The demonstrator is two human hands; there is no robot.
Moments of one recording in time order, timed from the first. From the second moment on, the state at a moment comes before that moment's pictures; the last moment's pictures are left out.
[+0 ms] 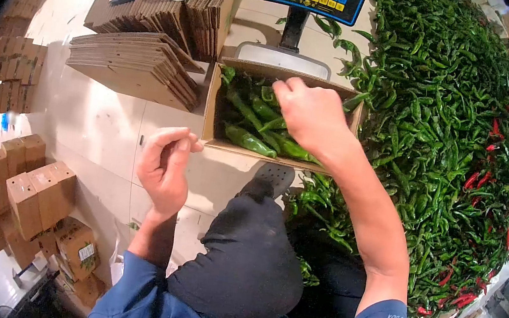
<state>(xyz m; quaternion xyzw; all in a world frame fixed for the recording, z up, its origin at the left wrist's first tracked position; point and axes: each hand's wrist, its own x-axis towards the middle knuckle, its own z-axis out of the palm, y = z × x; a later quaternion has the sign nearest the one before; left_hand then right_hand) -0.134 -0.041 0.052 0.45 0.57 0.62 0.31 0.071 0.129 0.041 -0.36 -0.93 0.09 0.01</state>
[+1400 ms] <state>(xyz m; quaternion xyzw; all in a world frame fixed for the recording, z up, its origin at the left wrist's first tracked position) -0.056 0.084 0.049 0.85 0.47 0.14 0.19 0.236 -0.057 0.175 -0.60 -0.51 0.61 0.10</state>
